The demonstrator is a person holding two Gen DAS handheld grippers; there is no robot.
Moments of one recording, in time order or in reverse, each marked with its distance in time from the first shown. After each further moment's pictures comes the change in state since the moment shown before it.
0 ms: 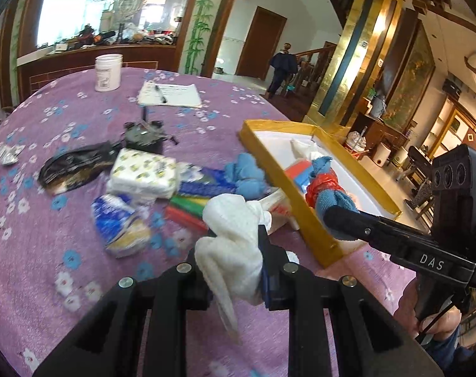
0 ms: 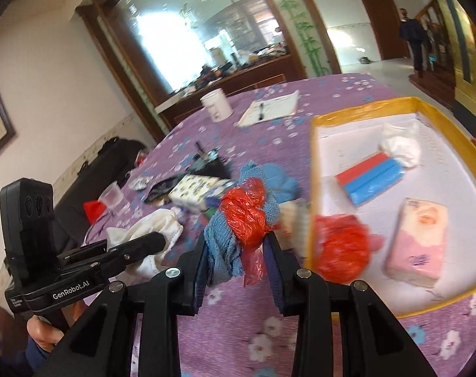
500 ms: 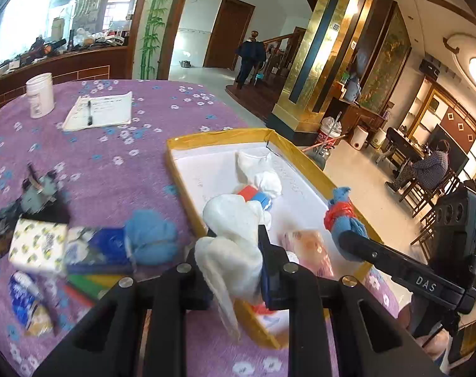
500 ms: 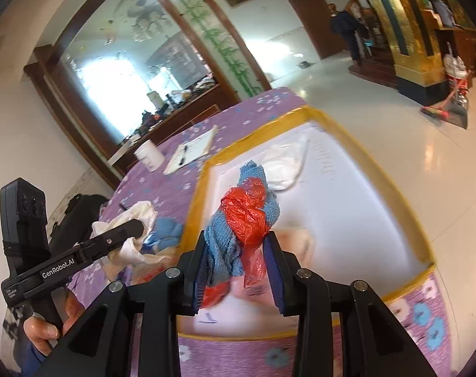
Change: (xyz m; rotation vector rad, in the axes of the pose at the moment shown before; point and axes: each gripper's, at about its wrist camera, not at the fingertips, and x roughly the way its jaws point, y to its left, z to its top) left arm 0.089 -0.084 0.065 0.089 0.052 -0.097; right arm -0.065 -0.119 0.018 0.224 -0.126 -0.161
